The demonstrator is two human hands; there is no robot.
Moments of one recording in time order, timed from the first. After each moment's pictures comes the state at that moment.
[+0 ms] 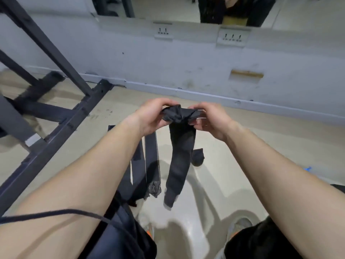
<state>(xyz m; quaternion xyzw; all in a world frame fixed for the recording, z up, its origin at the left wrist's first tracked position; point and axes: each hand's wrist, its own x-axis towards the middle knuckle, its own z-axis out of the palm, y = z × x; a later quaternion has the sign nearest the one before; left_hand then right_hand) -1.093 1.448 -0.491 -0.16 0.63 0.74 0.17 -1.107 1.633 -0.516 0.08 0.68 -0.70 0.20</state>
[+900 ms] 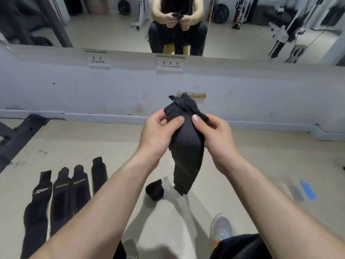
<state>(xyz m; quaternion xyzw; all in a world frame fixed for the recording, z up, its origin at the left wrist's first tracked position) -1.144 1.620 -0.484 0.05 0.63 0.77 0.06 -1.117 1.765 -0.487 0.04 0.69 -0.72 -0.09</state>
